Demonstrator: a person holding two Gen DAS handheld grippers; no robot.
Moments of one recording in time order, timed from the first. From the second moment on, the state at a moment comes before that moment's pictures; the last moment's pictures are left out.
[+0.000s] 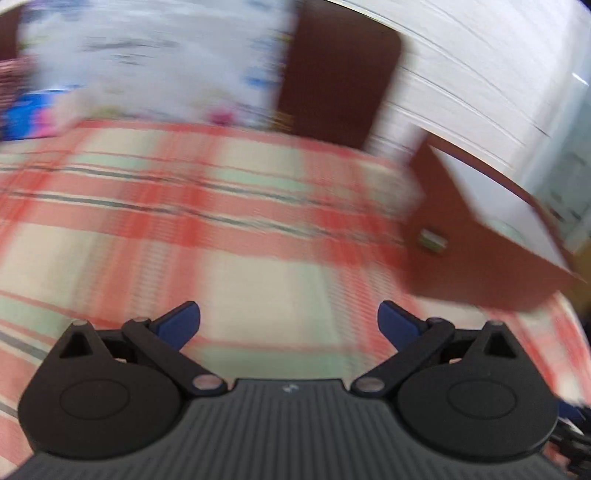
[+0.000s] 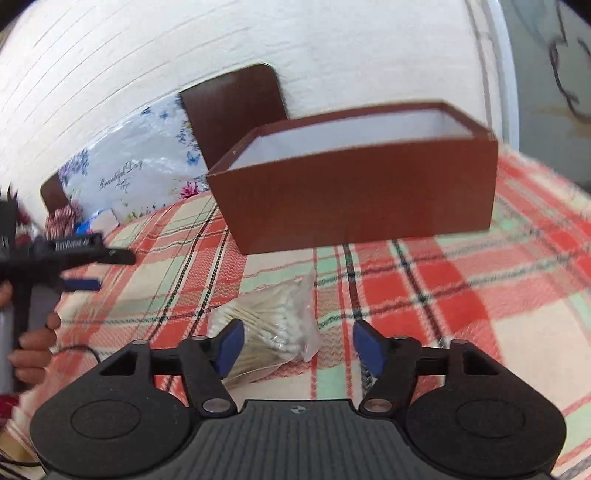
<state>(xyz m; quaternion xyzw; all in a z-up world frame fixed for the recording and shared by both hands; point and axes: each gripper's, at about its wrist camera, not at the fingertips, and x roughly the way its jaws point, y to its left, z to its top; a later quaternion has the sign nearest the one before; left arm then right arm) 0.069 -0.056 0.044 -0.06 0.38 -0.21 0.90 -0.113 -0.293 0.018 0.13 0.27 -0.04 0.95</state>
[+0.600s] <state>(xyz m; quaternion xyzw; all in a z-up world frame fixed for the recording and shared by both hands) 0.040 -0.165 0.043 -0.01 0.45 -0.34 0.82 -0.069 -0.281 0.013 0.03 0.26 0.01 0.96</state>
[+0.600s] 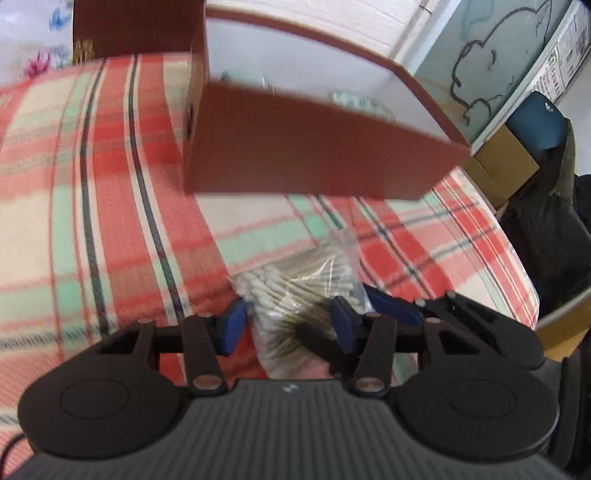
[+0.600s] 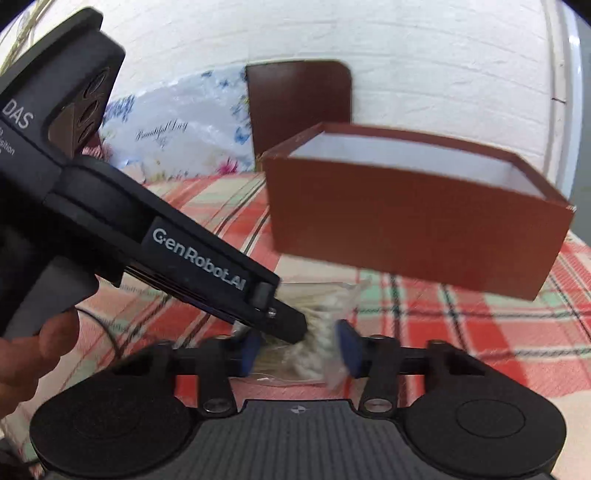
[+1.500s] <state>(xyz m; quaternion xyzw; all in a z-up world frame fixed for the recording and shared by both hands) 0.108 -0.277 0.137 0.11 0.29 -0.29 0.90 -0.012 -0.376 0.057 0.08 0.10 -0.19 0.97</state>
